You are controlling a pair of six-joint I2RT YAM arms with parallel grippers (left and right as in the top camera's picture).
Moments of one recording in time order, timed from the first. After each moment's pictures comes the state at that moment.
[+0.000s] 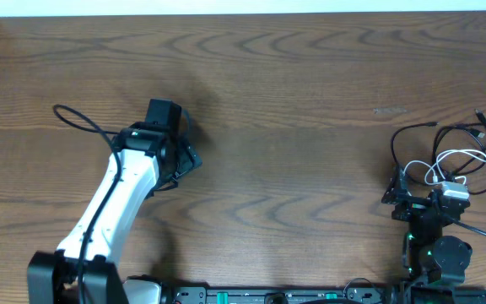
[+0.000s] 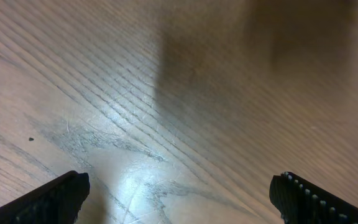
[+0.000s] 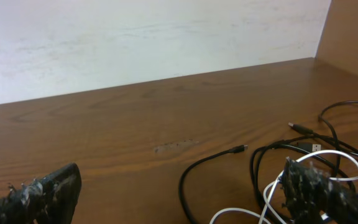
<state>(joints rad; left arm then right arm) -0.16 1.46 1.00 -0.95 -0.11 -0.74 -0.10 0.01 0.01 -0.07 0.04 0.13</state>
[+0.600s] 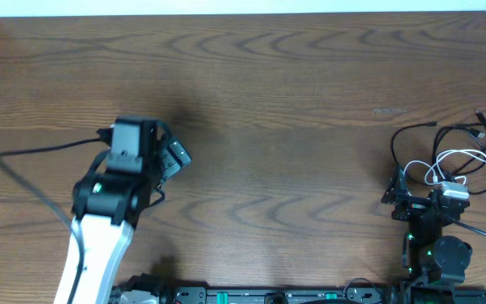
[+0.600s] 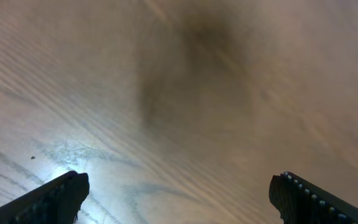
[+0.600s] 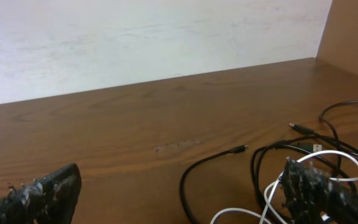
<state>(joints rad) -0.16 1.06 1.00 -0.95 -0.11 -0.74 -0.10 0.01 0.01 -0.07 0.04 0.13</state>
